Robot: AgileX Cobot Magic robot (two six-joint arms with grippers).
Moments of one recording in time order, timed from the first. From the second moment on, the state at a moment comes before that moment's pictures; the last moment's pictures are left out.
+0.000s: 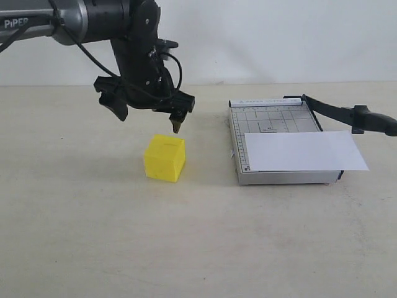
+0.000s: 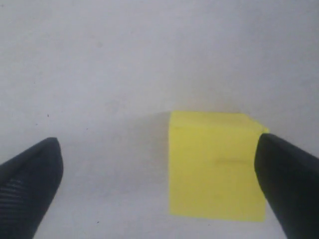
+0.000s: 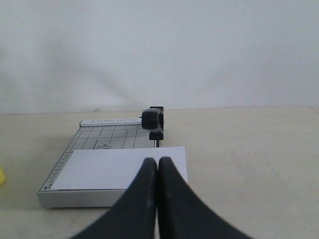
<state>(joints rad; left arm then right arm) -0.52 2.20 -1.86 0.18 1.07 -0.34 0.07 0.00 0.00 0.02 0.14 0.05</state>
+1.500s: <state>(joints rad) -0.51 2.20 -1.85 -0.02 1.03 -0.21 0.07 0.00 0.00 0.02 0.14 0.05</state>
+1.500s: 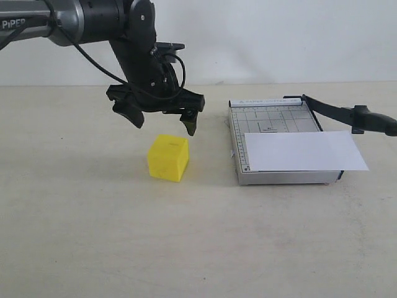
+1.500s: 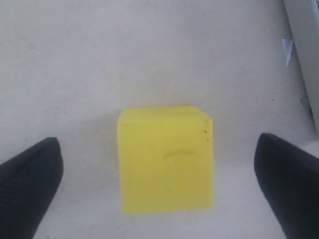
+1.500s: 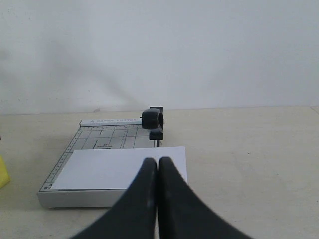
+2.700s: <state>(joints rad) -0.51 2.24 -1.85 -0.02 1.04 -0.21 0.07 0.00 0.00 0.02 0.14 0.05</state>
